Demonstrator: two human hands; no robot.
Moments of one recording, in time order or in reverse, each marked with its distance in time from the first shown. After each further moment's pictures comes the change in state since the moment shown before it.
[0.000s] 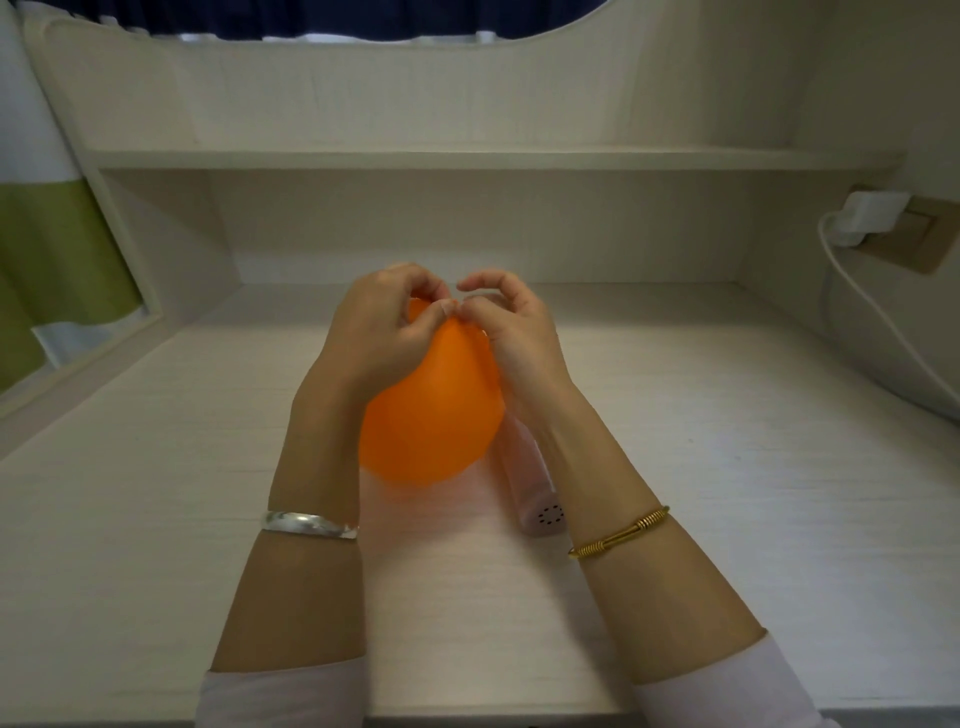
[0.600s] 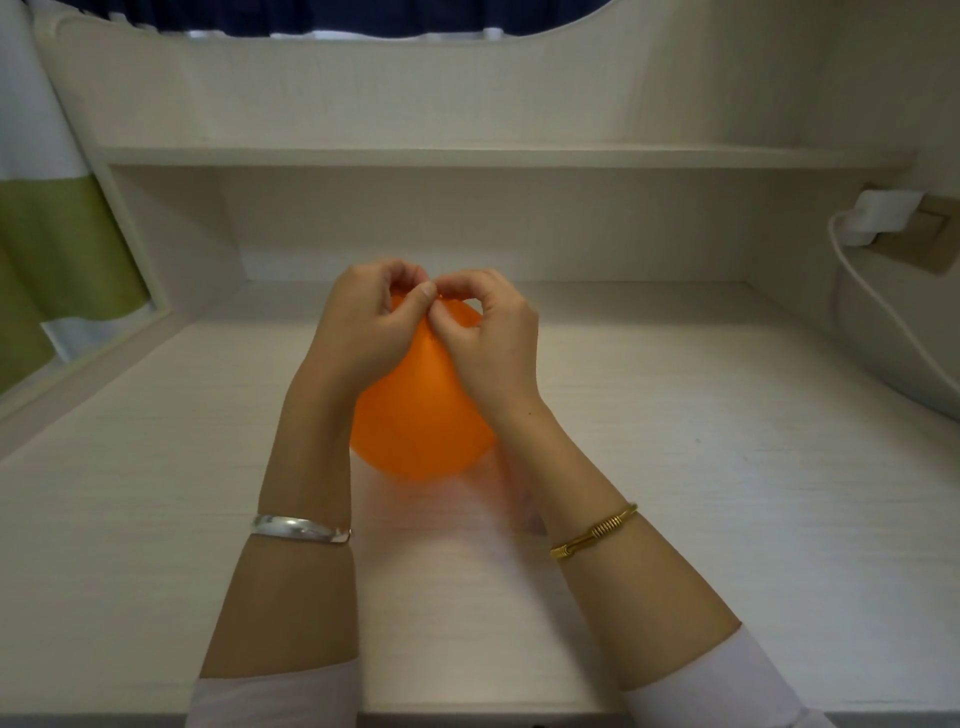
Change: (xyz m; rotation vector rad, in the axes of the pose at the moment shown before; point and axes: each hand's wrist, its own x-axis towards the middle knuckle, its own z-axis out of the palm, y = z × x) left_hand -0.004 -0.002 -0.010 -0.182 0.044 -0.110; right_hand -0.006 0.000 0.026 -0.439 0.225 -0.513
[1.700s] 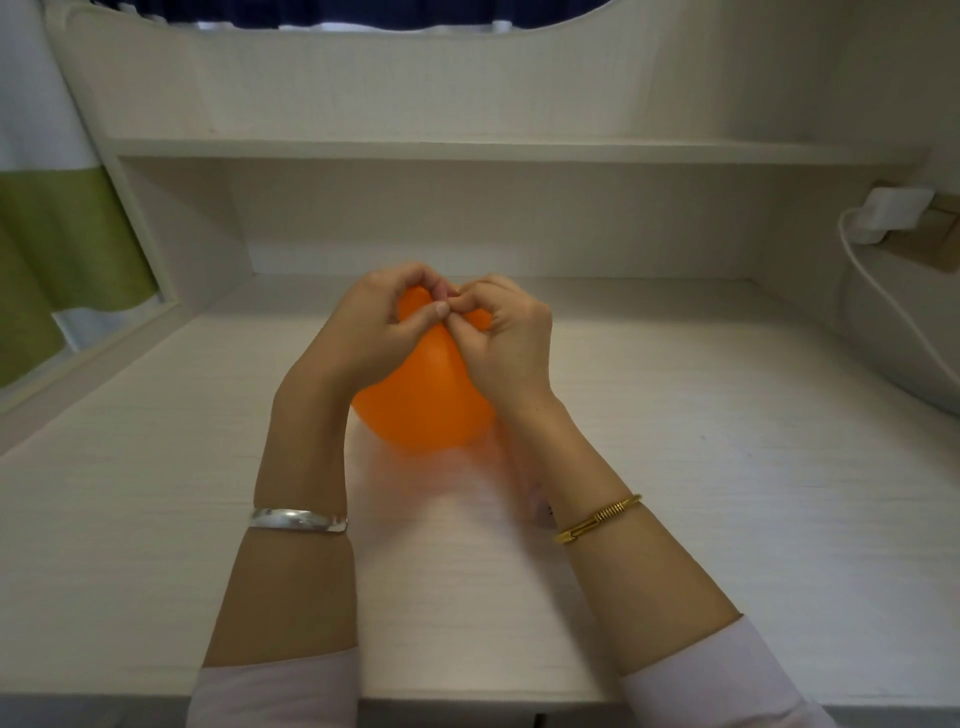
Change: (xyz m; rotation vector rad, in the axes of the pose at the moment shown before) left_hand -0.001 -0.012 -0.004 0.065 -0.175 0.095; right_hand -0.001 0.024 0.003 -0.061 0.048 -0.199
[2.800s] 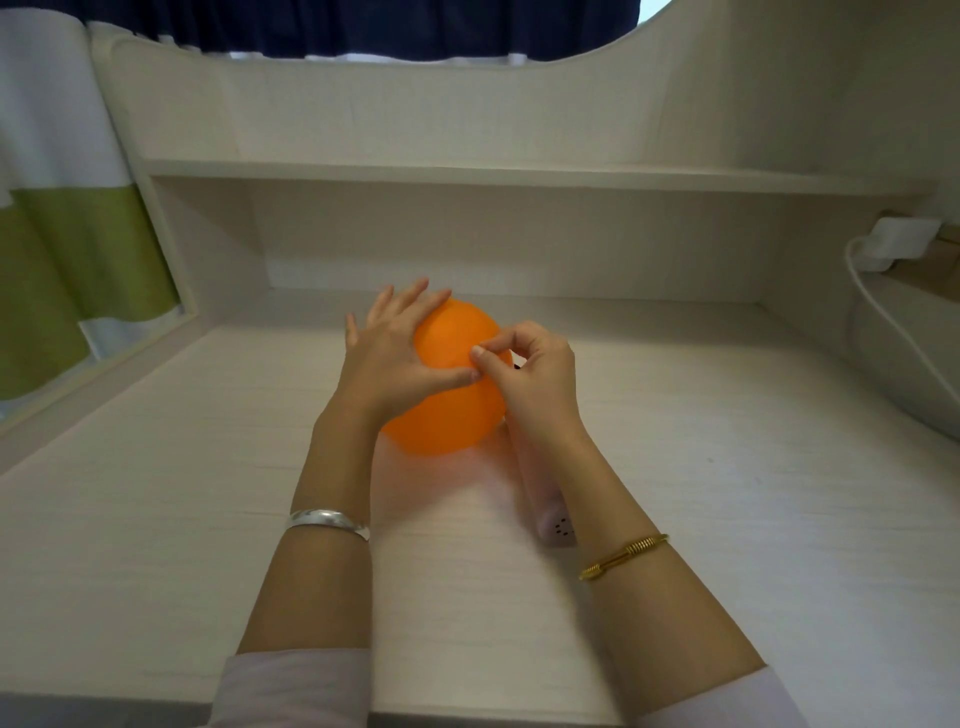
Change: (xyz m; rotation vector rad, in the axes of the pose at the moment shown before) left_hand -0.001 -0.039 0.028 0.204 0.064 -0.164; right_hand -0.010 0.019 -0.014 0.168 -0.168 0.414
